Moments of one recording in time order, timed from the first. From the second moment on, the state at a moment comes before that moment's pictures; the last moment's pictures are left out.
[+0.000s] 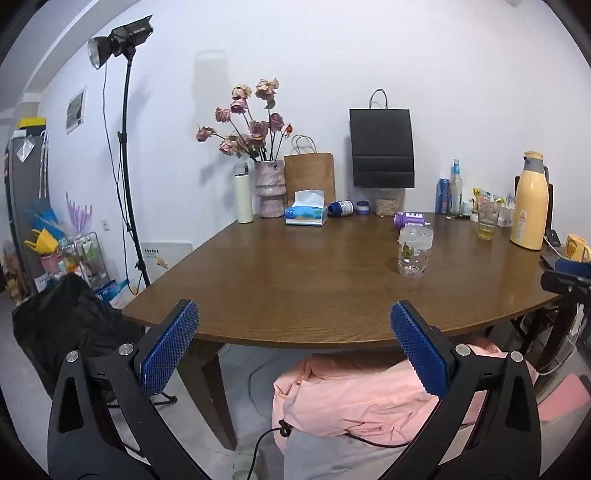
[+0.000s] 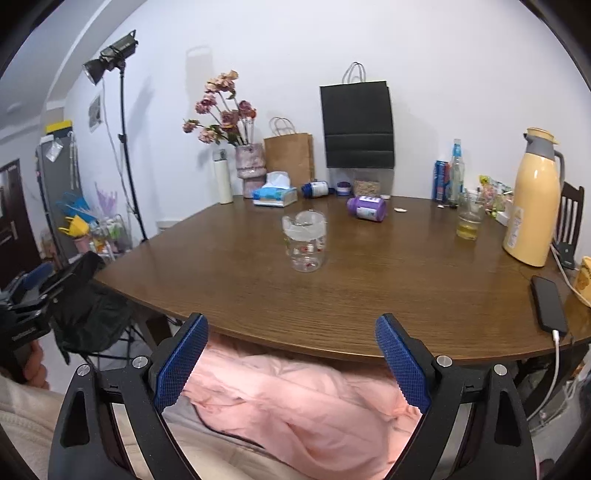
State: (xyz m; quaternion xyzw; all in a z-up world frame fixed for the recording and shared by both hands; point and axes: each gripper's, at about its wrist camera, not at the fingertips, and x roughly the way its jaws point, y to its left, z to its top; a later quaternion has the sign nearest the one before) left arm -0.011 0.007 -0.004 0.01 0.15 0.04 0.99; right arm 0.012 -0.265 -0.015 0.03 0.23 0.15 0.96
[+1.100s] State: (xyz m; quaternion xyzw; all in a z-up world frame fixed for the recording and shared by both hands) left arm -0.022 0.010 0.006 0.01 0.11 0.05 0.99; right arm 0.014 -0.262 -0.014 0.04 0.23 0.16 0.96
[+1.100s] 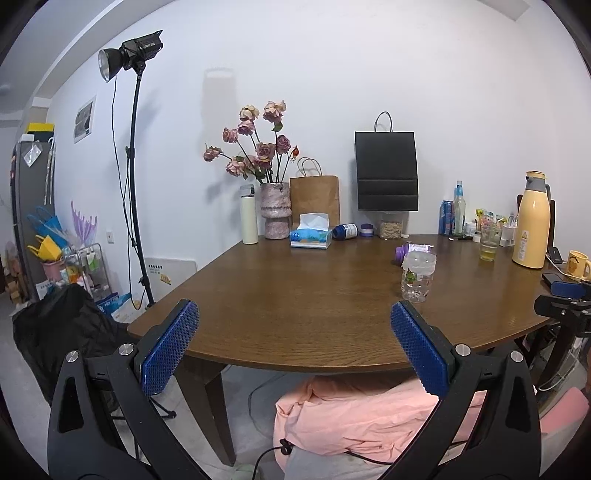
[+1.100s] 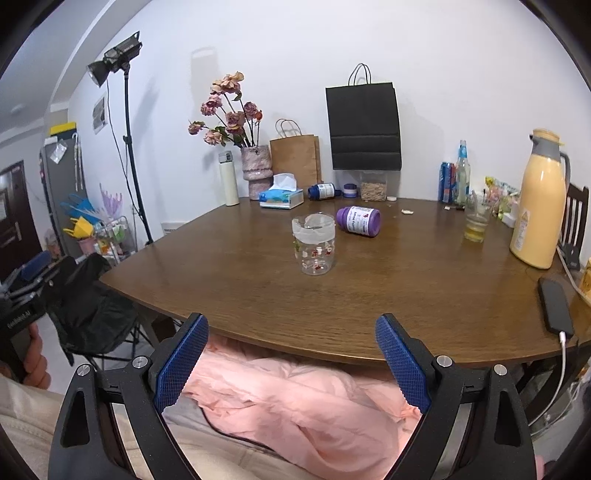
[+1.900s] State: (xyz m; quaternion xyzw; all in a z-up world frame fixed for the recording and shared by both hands) left arm -0.025 0.005 0.010 0.02 0.09 0.05 0.99; right arm 0.016 -0.259 -0.016 0.04 0.23 0.16 0.96
